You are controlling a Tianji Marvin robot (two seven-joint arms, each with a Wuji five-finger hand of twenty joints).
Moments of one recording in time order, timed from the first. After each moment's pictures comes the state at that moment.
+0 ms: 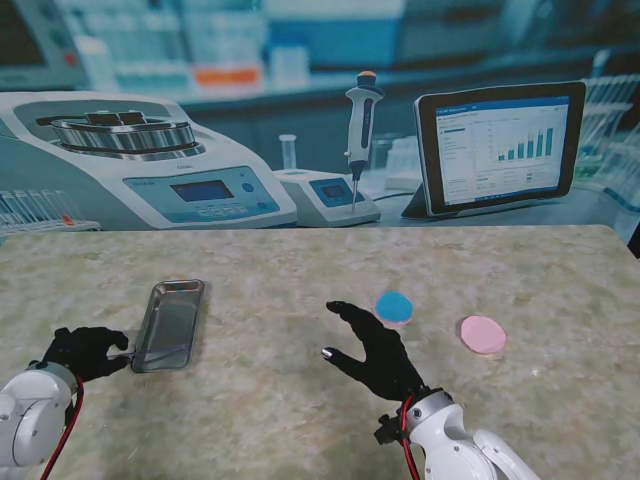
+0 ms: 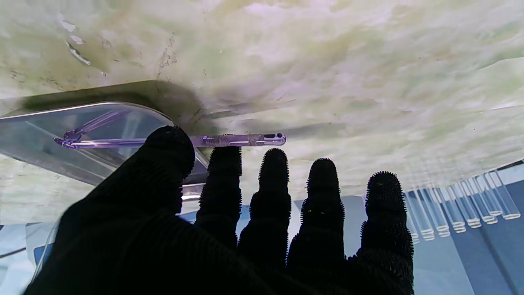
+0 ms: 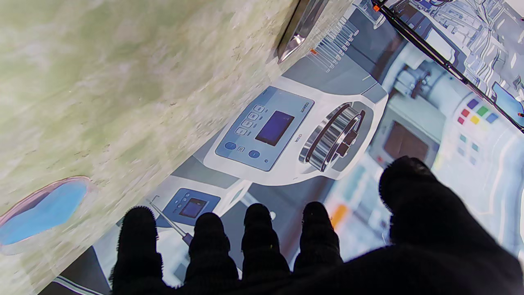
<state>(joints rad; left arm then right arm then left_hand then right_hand) 1.84 -1.03 -1.66 -1.63 1.13 0.02 -0.26 -1.81 -1.14 1.12 -1.80 -0.47 -0.09 -0.17 0.67 -0.23 0.45 -0.04 0.43 -0.03 0.56 0.36 0.44 0.05 0.39 0.41 0.30 0.14 0.34 0.52 0.05 0.28 0.55 0.56 0.40 -0.16 0.43 -0.02 0.14 -0.12 0.04 0.70 0.19 0.02 0.20 0.17 0.12 0.08 0.10 0.18 -0.12 0.33 0.67 0.38</state>
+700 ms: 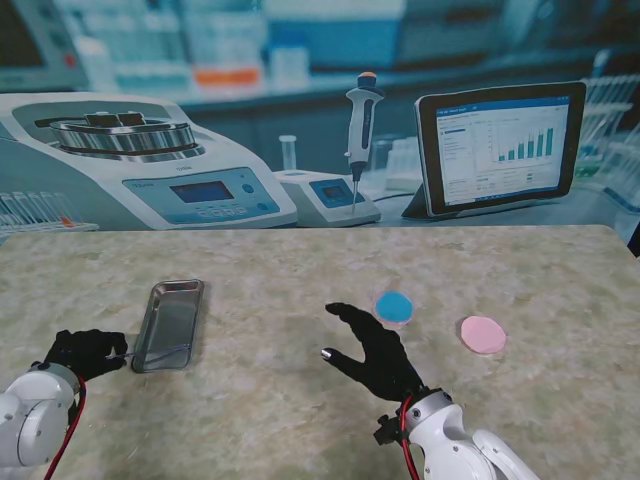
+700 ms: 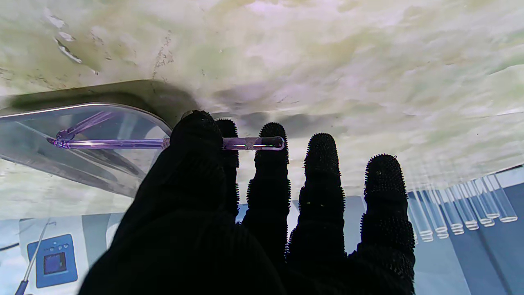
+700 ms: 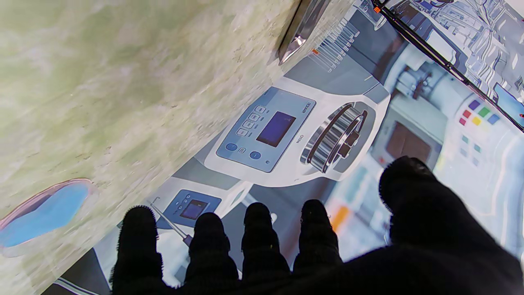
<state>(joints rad) 1.83 -1.03 -1.64 -1.60 1.12 0.03 -0.22 -1.81 -1.14 1.12 -1.80 -0.47 -0.08 -0.17 1.02 -0.22 0.11 -0.07 0.49 -0.07 0.85 0.38 0.65 0.04 0.54 0.55 0.44 0.14 0.56 0.60 0.12 0.30 0.81 0.56 0.40 -0.16 0.43 -0.02 0.14 -0.11 0.07 0.72 0.19 0.02 0.22 0.18 0.12 0.08 0.10 0.18 -0.12 0.33 0.68 0.39</state>
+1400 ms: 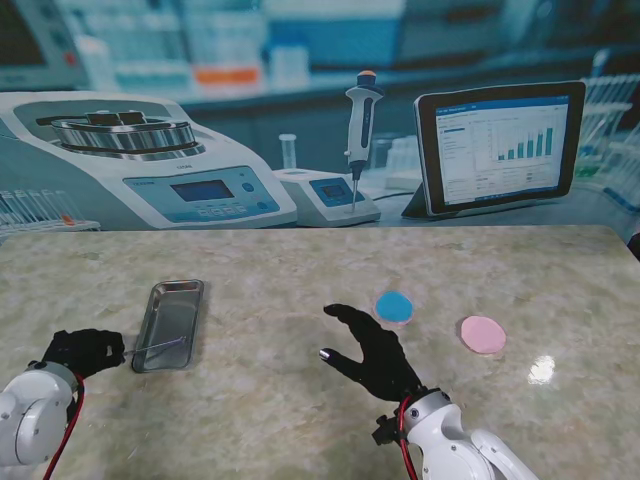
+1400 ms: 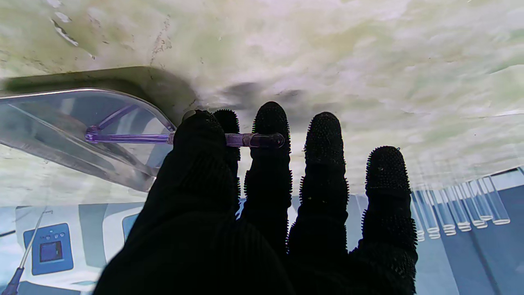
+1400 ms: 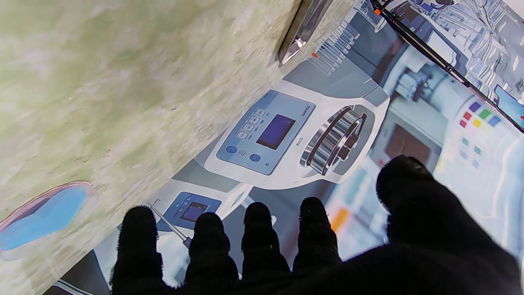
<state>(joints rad) 1.83 -1.03 -1.65 -1.60 1.09 0.04 -0.21 -1.81 -1.14 1.11 -1.80 -0.47 -0.08 -0.16 1.10 -0.18 -0.01 -0.07 0.59 -0.06 0.86 0.36 0.85 0.04 0.83 0.75 0.58 0.18 0.79 0.70 0.17 0.33 0.92 0.58 0.42 -0.16 0.43 -0.02 0.14 -0.10 0.12 0.72 0.19 0.02 0.22 0.18 0.12 0.08 0.10 0.18 -0.12 0.33 0.68 0.39</state>
